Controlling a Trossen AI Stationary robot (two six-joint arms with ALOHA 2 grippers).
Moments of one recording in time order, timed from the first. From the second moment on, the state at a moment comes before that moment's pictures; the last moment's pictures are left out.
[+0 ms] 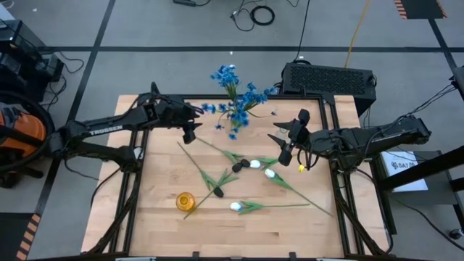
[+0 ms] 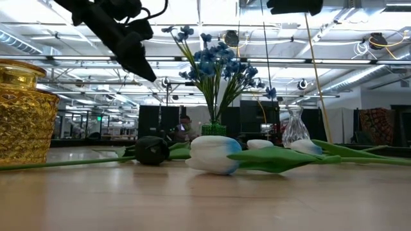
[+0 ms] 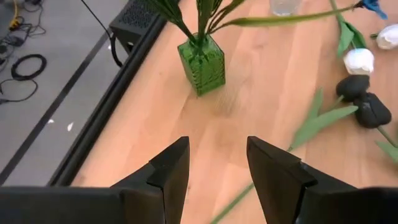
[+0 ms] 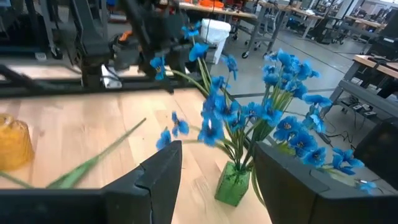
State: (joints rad) left arm 0.44 1.12 0.83 -0.41 0.00 0.16; right arm 0.22 1.01 0.93 -0.26 0.70 0.07
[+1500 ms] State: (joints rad) left arm -0.03 1.46 0.83 -0.22 0.05 0.14; right arm 0.28 1.24 0.93 -0.51 0.51 0.52
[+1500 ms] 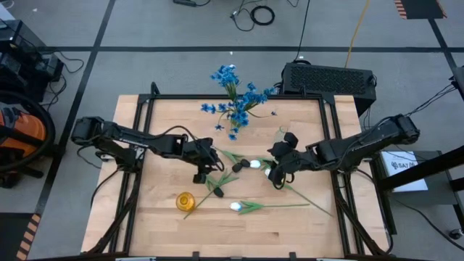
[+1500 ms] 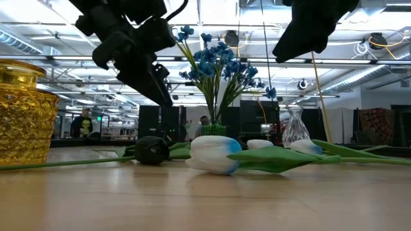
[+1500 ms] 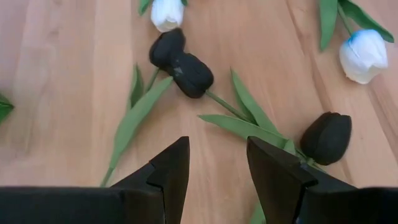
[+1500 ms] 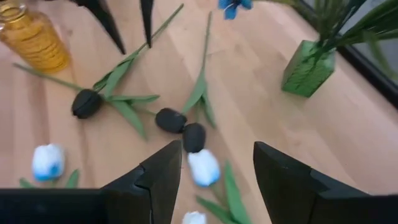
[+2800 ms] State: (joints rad) left arm -0.22 1.55 0.84 -0.28 -0.01 0.26; right arm 0.39 1.32 0.93 -0.42 0.49 0.70
